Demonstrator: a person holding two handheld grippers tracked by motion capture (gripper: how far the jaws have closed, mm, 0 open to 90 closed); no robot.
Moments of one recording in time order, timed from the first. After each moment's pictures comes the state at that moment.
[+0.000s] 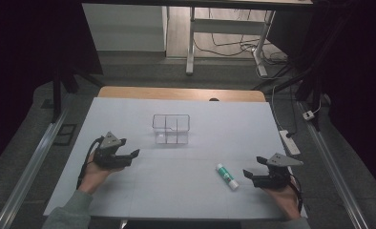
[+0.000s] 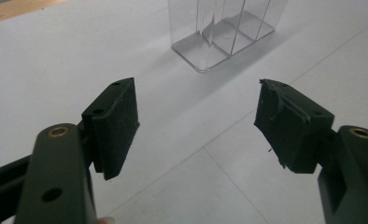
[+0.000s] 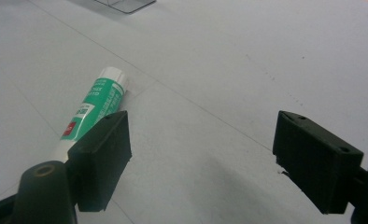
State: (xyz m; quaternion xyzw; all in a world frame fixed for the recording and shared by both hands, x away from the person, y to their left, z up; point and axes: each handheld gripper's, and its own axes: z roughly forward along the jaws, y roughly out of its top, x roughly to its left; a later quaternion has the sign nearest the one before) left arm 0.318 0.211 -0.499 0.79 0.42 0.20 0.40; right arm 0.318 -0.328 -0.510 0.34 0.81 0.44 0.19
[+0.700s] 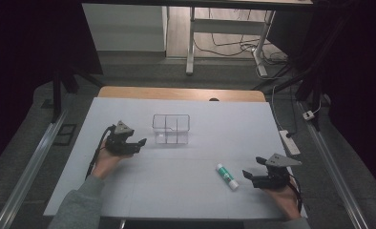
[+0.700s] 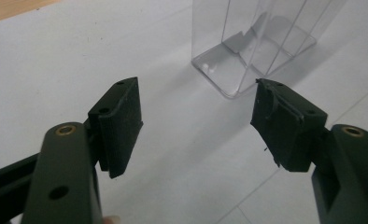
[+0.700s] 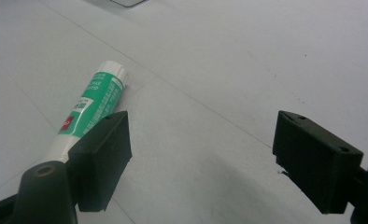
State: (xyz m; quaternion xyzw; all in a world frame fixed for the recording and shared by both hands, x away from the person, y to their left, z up) left arm 0.368 0.198 -0.509 0.79 0.44 0.20 0.38; right arm 0.318 -0.327 -0.511 0.33 0.82 0.43 0.19
